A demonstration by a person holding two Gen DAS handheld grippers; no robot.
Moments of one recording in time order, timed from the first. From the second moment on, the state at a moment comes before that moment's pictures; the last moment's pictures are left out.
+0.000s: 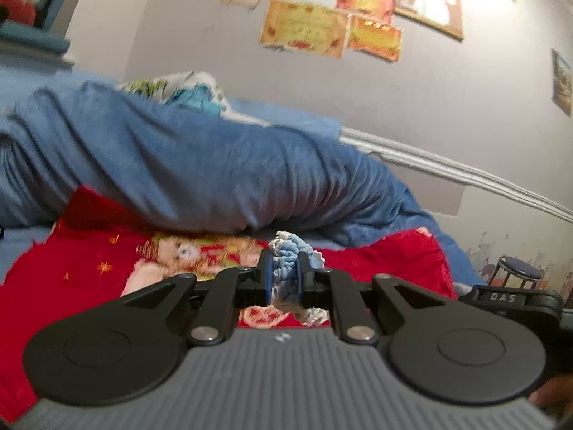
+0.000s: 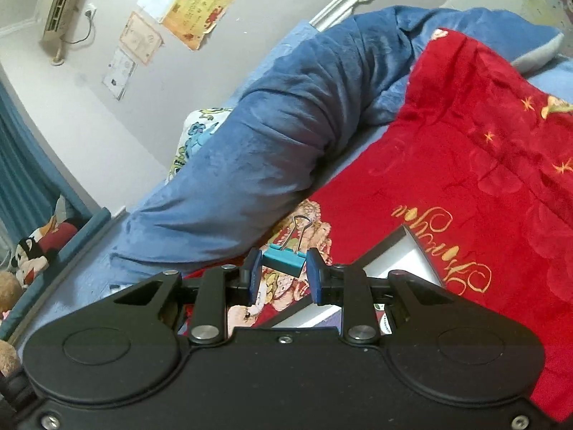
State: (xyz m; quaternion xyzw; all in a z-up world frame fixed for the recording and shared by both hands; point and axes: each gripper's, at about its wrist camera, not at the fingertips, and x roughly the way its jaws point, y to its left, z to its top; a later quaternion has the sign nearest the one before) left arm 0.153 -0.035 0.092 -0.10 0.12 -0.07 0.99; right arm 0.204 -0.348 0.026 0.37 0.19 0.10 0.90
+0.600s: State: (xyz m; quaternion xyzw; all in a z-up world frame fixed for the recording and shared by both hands) left arm 0.181 -0.038 0.003 -0.08 0.26 -0.03 0.96; right arm 0.226 -0.279 -0.021 0.25 0.33 0.08 0.91
